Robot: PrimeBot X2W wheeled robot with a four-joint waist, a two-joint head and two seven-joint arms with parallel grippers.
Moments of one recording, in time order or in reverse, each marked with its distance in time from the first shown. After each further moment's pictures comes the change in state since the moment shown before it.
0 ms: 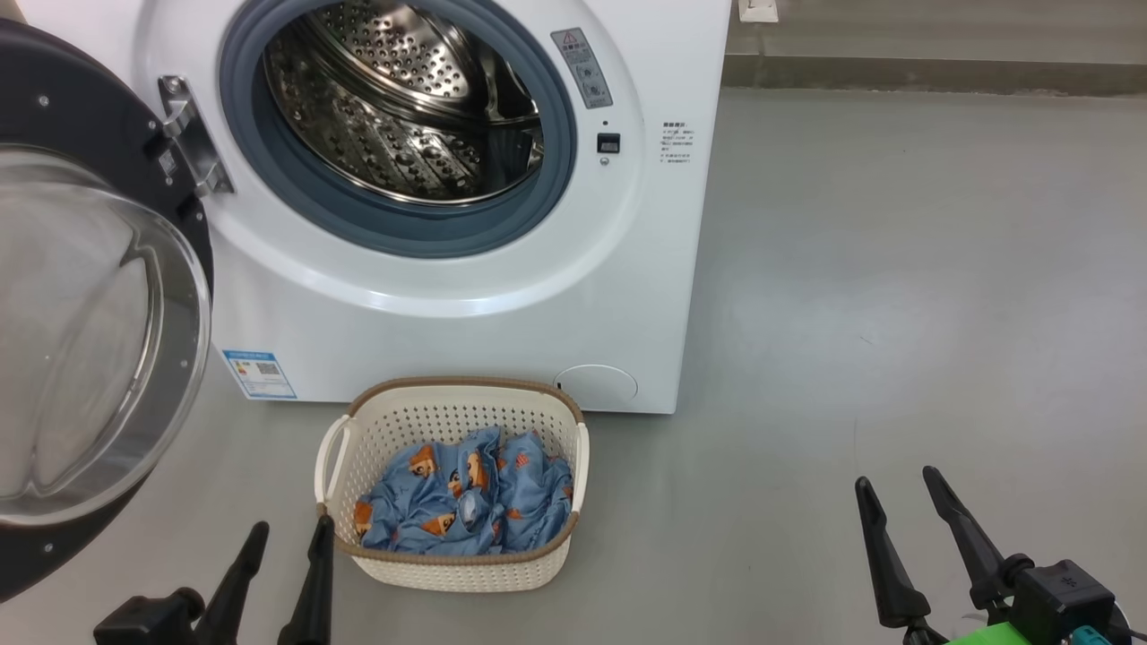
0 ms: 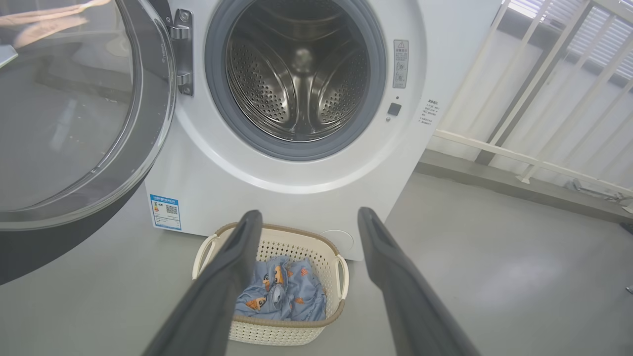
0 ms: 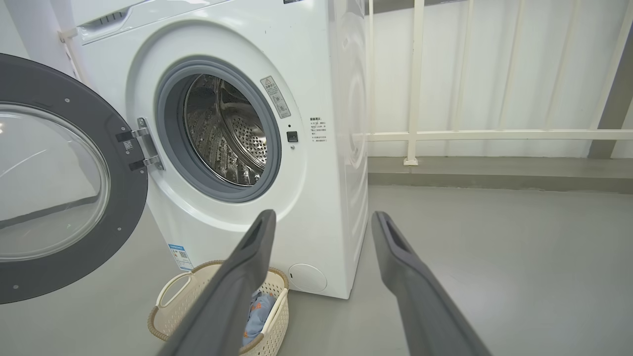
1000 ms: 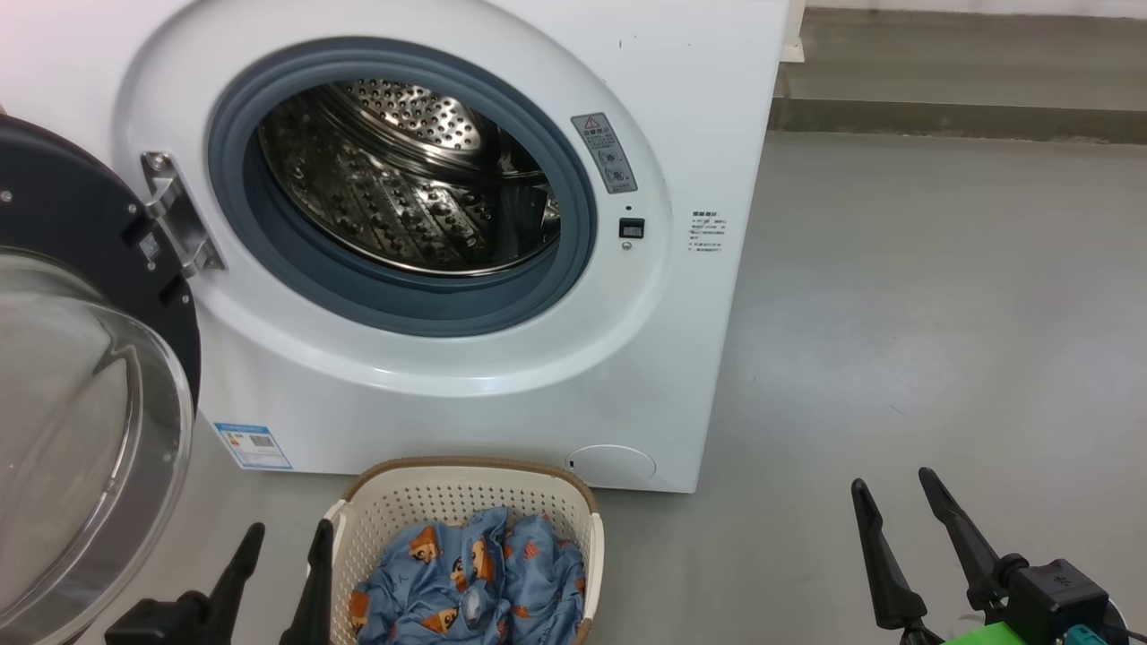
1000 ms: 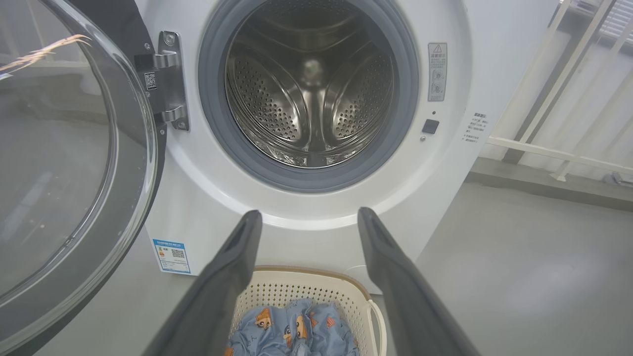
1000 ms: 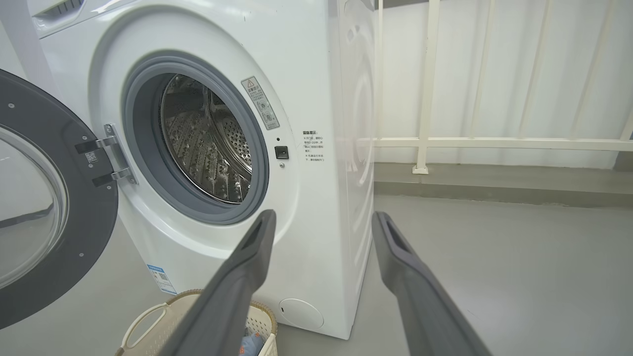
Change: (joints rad) left arm 0.000 0.028 -0.029 0.002 0.055 0.033 -0.028; right arm 0.000 0.002 0.003 0.001 -0.008 0.000 0.008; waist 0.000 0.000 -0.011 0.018
